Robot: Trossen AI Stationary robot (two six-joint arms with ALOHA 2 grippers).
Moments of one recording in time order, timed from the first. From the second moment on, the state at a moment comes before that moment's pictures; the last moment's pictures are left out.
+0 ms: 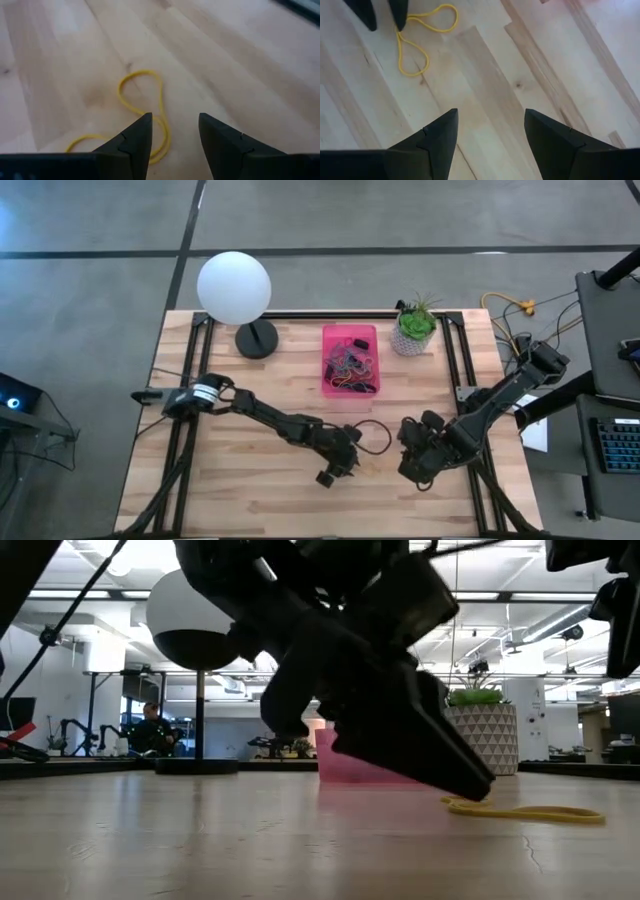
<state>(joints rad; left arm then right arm) -0.26 2.16 1.37 0.15 0.21 0.24 0.68 1.43 0.99 -0.97 0.32 1.22</state>
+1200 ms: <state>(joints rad) -0.21 1.88 1.42 -0.10 -0.21 0.27 0.68 1.43 0.99 -1.02 0.32 1.26</state>
